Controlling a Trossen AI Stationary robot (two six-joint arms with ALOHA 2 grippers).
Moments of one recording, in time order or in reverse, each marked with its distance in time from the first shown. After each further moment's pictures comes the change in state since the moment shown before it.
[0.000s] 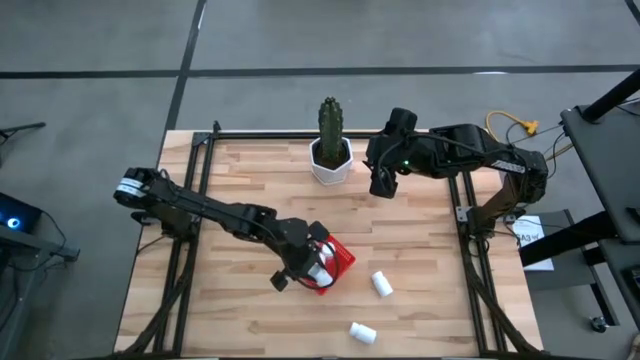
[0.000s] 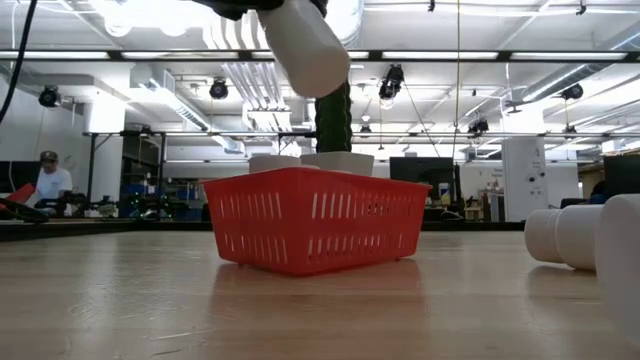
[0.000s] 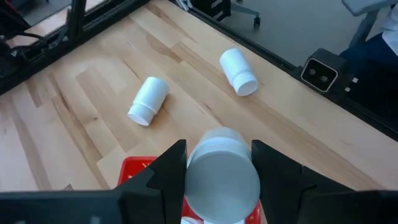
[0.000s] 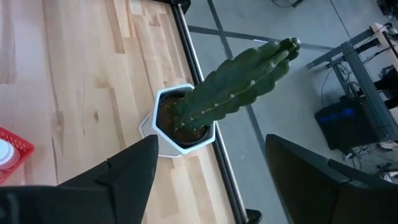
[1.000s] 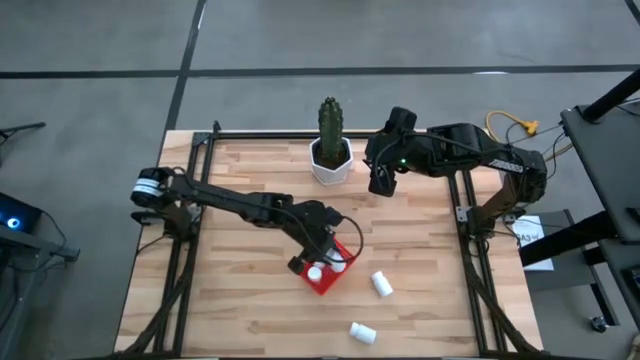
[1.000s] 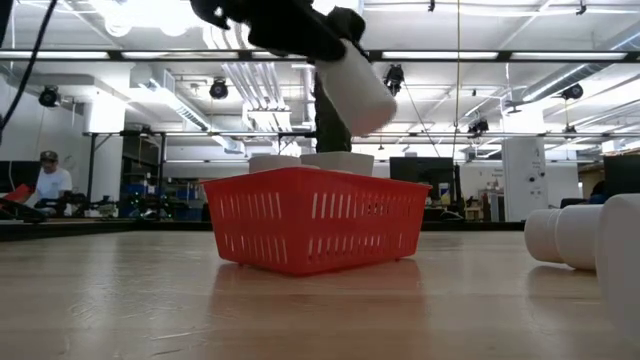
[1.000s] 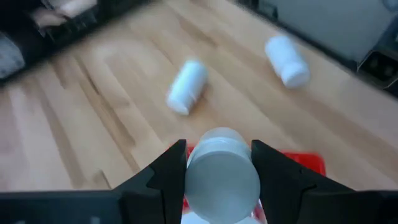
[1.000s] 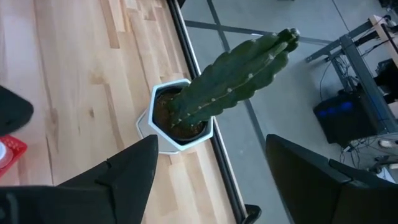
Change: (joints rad) left arm 0.122 0.122 0.094 -0.014 0.051 0.053; right arm -0.016 0.001 -0.016 0.001 0.000 0.008
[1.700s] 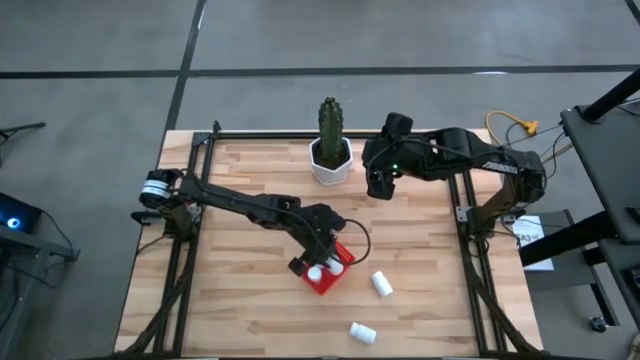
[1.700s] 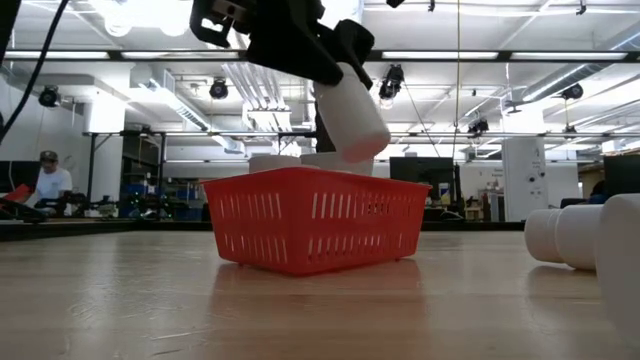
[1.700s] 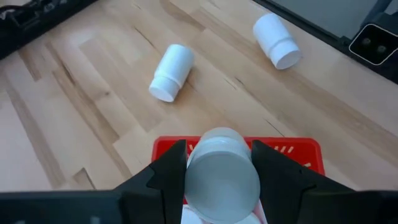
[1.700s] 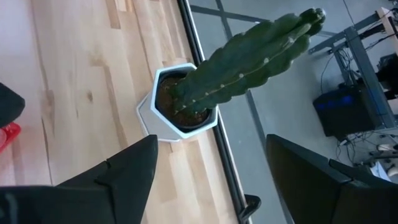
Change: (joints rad) left arm 0.004 0.061 0.049 -0.067 0.030 0.051; right arm -0.004 0.000 -0.066 -0.001 0.001 0.001
